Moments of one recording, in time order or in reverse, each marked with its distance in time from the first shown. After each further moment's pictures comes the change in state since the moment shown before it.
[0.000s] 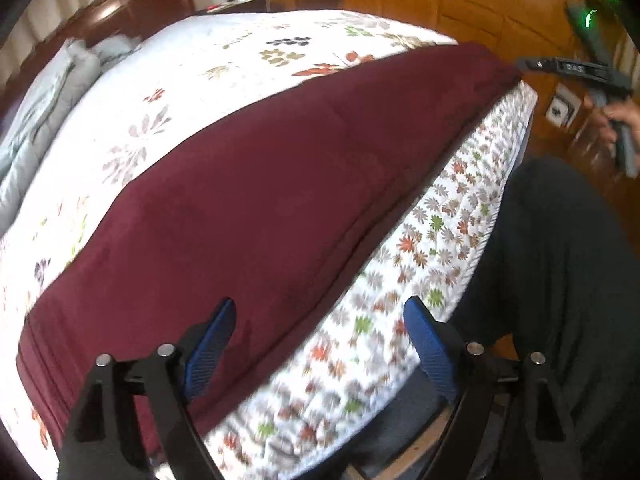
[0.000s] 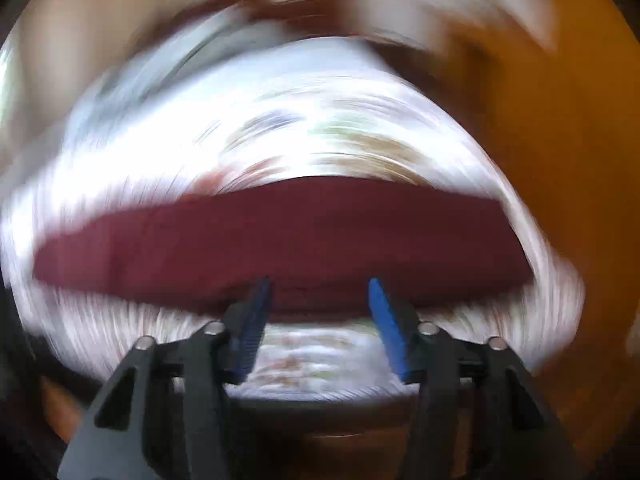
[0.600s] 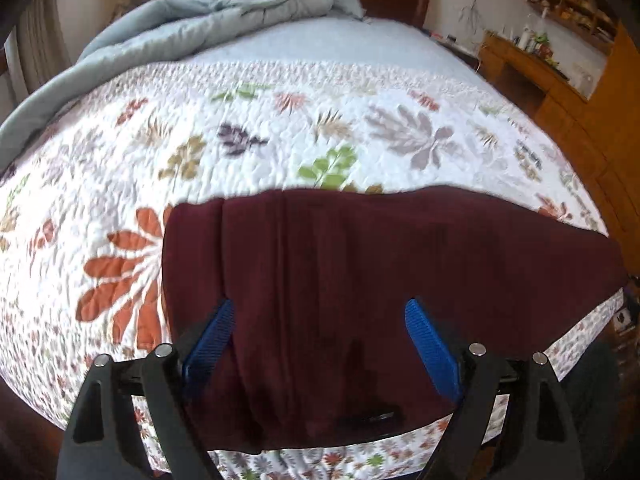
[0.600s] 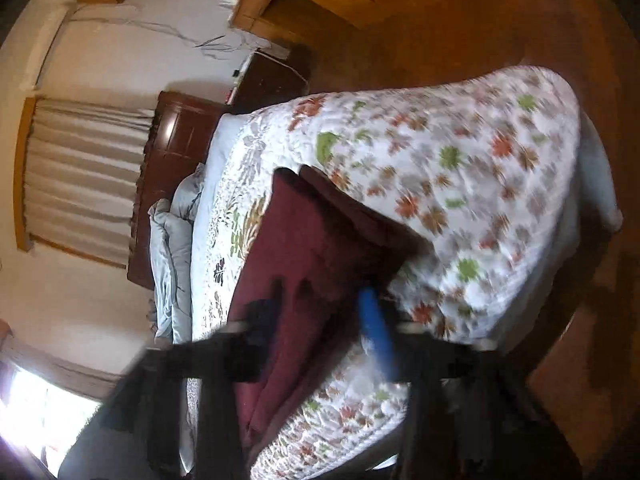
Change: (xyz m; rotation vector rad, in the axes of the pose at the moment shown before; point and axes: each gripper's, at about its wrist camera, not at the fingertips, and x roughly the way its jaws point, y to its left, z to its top) left arm -0.053 0.216 -0.083 -0.680 -0.066 0.215; right arm 0.042 -0.154 0.002 0.728 -0.058 0.285
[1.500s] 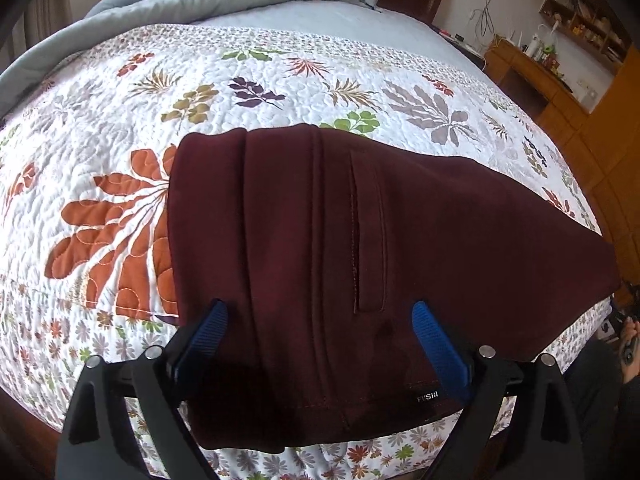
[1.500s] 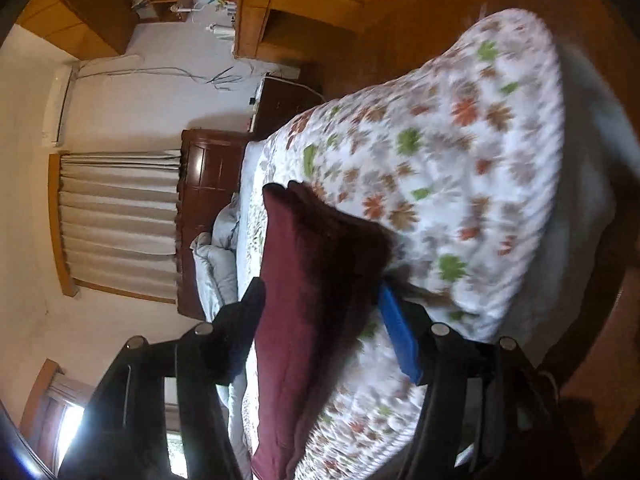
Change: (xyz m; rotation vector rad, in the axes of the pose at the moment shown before) left arm 0.020 0.027 -0.030 -0.064 0.026 -0.072; right arm 0.006 -0.046 -0.005 0.171 -0.046 0.183
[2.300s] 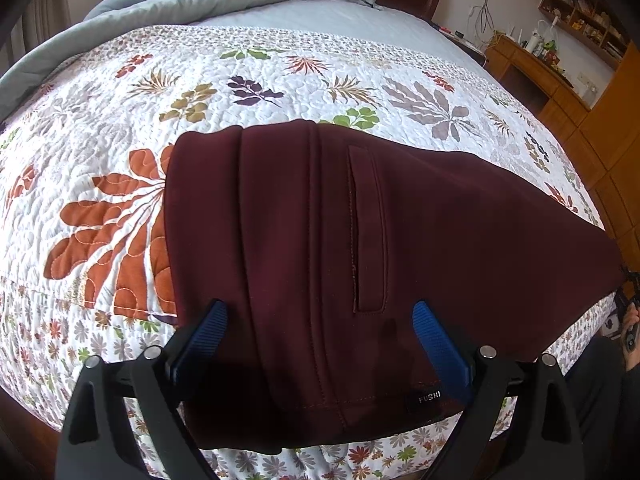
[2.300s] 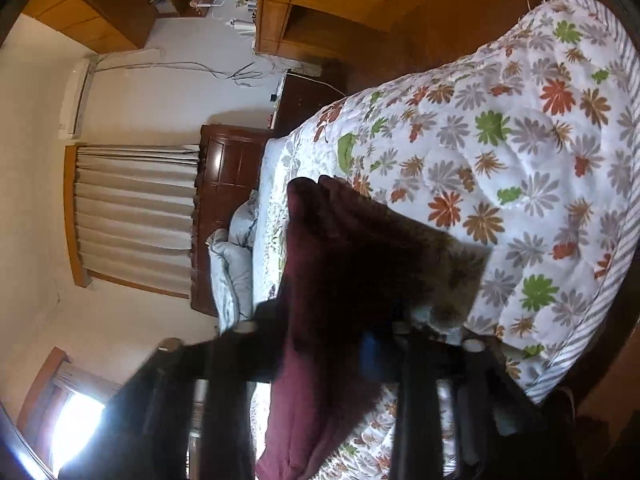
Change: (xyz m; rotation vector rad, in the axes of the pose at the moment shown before) left arm 0.002 -0.004 -0.002 0.010 0.004 0.008; right arm 0.034 0.027 0.009 -0.039 -0.004 0.051
